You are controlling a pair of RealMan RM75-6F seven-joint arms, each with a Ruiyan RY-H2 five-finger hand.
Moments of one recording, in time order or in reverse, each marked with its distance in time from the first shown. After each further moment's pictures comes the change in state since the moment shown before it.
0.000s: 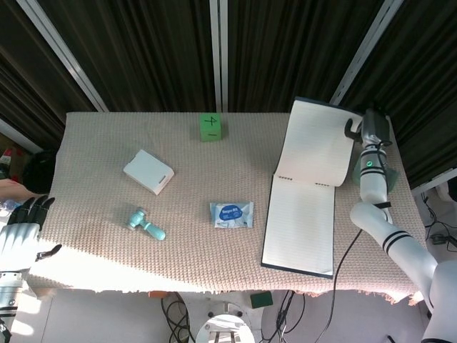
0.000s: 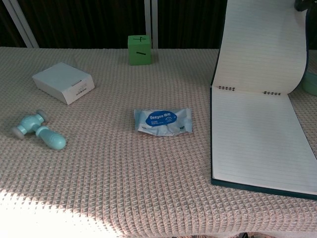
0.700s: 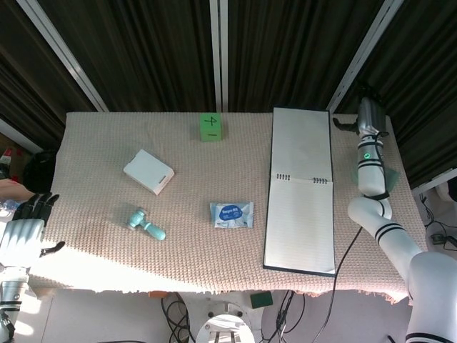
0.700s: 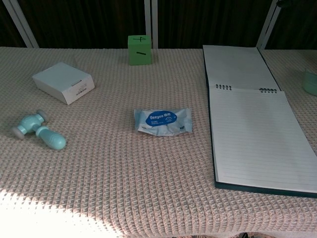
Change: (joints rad) left arm -0.024 0.003 -0.009 -0.024 -0.022 -0.029 0.031; right arm 0.046 -0.047 -0.086 0.181 -0.273 0.035 0.333
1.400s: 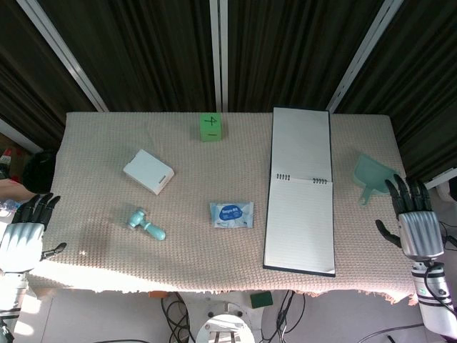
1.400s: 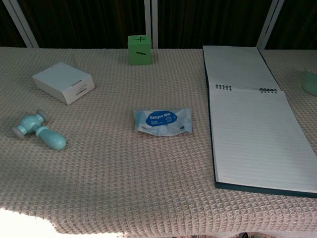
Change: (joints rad) left arm 0.025 -0.014 0.019 0.023 0.088 0.090 -0.025; right arm -0.726 0.399 -0.493 -0.791 -0.515 0.918 -0.381
